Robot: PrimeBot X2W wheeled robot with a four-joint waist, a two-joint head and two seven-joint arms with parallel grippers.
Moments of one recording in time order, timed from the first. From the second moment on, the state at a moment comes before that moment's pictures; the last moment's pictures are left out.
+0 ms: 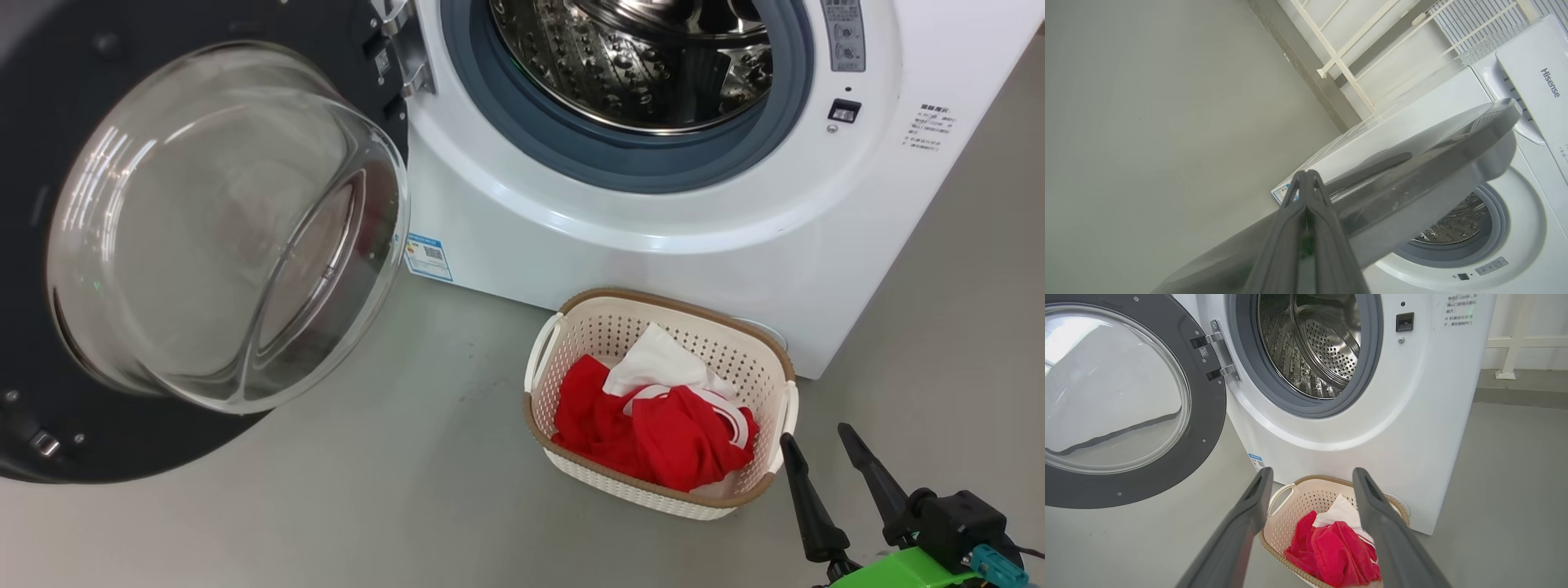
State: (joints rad) left arm -0.73 0.60 0.27 0.82 -1.20 -0.12 0.60; right arm 0.06 -0.09 0.04 0.21 0.34 0.12 -0.26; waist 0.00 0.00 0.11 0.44
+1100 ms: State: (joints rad) left arm -0.39 0.55 0.11 0.17 -1.52 -0.12 0.90; right arm 0.10 -0.09 0.02 0.19 0.24 0.12 -0.26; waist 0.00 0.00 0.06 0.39
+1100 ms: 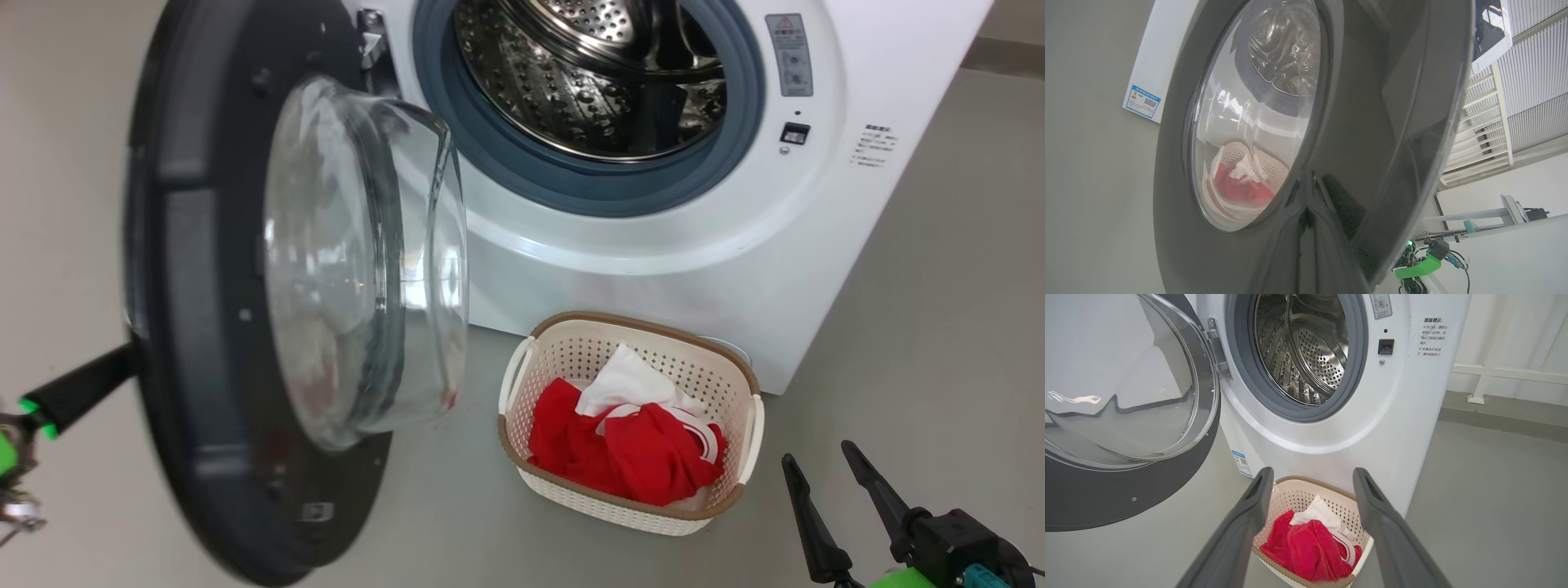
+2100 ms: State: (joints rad) left arm -0.18 0.43 0.11 0.16 -1.49 -0.12 0.65; right arm 0.10 -0.08 0.06 0.19 0.26 0.12 -0.26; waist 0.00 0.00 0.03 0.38
